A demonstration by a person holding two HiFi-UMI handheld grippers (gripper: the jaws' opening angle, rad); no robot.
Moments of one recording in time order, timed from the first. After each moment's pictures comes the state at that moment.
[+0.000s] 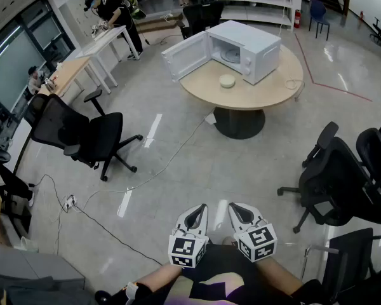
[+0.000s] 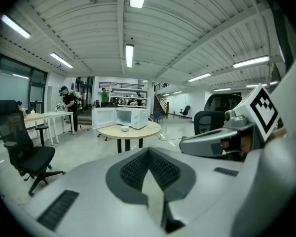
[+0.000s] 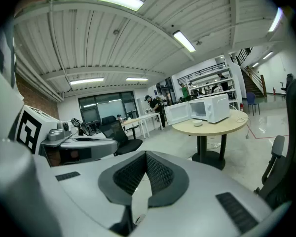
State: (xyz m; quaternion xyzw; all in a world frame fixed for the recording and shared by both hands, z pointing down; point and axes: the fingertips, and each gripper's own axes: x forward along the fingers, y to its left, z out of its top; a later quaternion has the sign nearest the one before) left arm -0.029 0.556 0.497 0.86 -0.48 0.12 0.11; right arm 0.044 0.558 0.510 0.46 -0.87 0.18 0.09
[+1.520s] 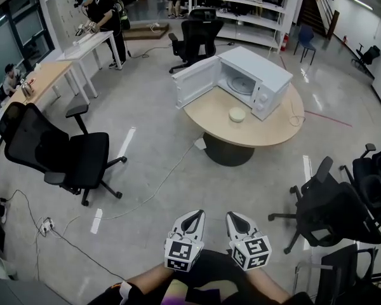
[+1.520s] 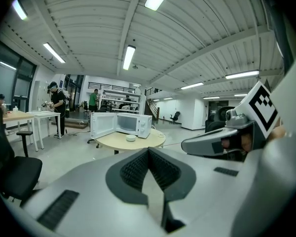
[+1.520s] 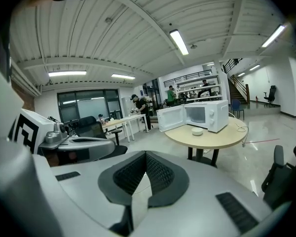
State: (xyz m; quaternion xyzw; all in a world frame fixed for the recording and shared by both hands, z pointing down) left arm -0.179 0.363 0.470 0.90 -0.41 0.10 0.11; right arm -0.101 0.378 0.477 0.55 -0.81 0.17 0.11
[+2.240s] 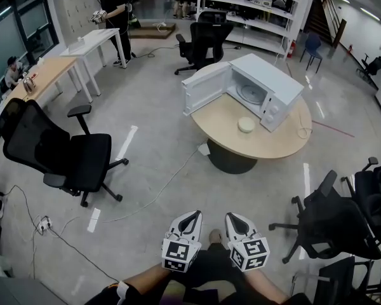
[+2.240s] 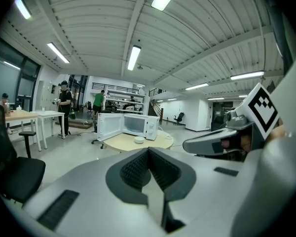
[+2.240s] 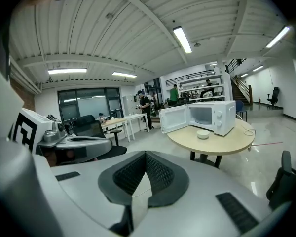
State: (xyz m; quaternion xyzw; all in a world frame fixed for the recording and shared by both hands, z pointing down) left arm -0.217 0.295 0.473 0.89 -0.42 0.09 0.12; right arm -0.131 0.306 0.480 0.55 -0.81 0.17 0.12
